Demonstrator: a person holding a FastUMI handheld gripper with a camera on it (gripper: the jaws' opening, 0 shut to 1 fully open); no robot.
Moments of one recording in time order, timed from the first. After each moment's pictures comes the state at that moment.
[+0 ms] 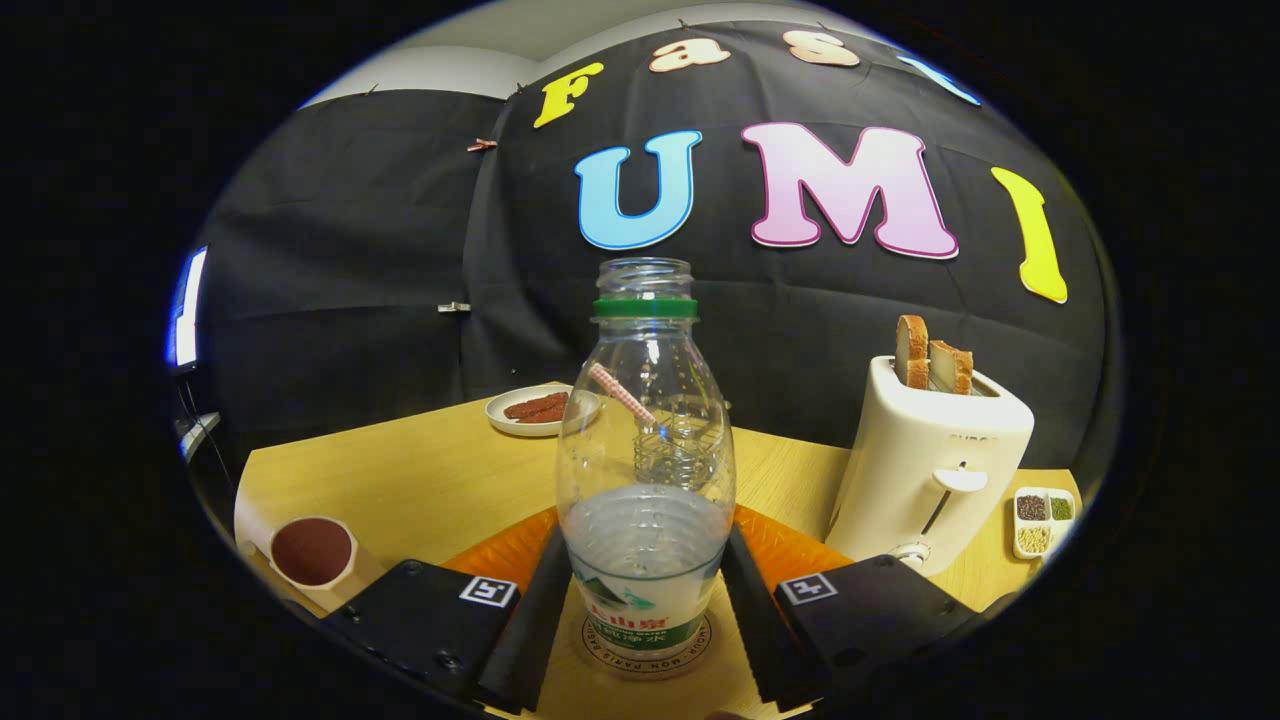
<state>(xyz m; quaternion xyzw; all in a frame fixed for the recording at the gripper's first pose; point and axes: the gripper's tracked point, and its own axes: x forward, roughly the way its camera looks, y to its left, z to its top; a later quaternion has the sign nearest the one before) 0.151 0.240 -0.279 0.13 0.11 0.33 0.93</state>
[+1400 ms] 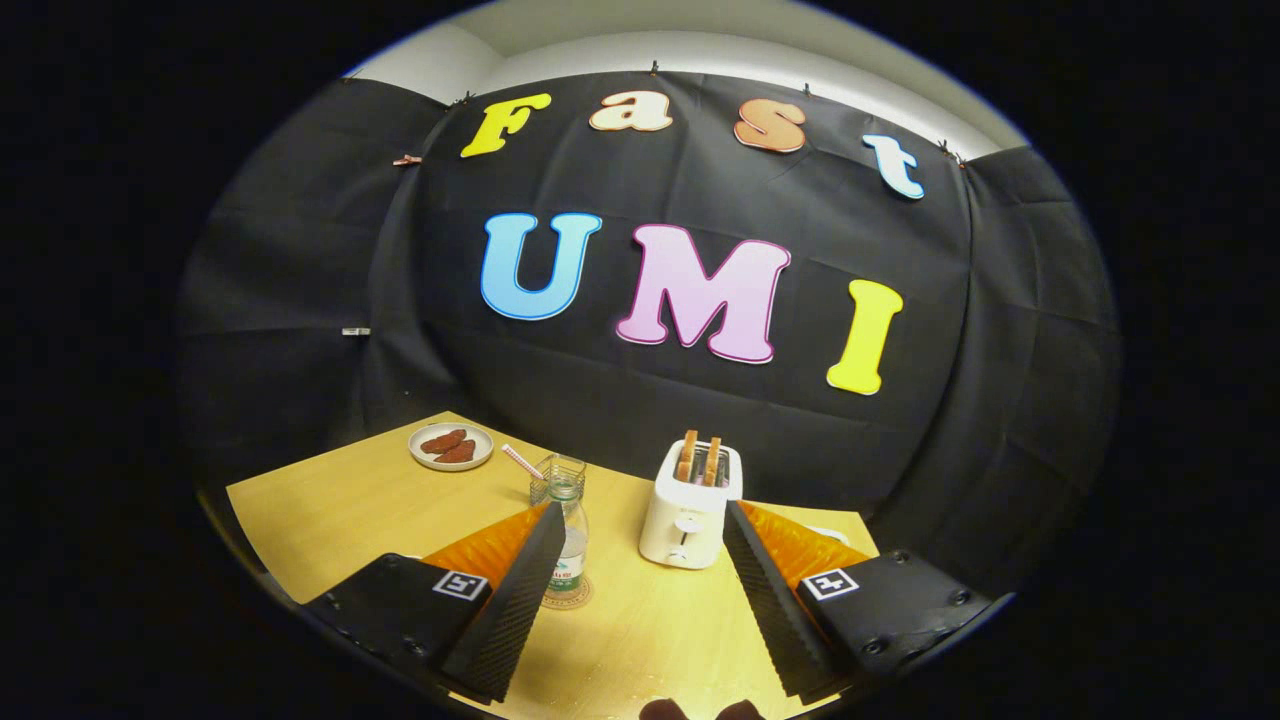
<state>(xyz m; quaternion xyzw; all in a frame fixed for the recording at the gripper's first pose) 0.040 0.054 -0.092 0.06 0.12 0.12 0.98</state>
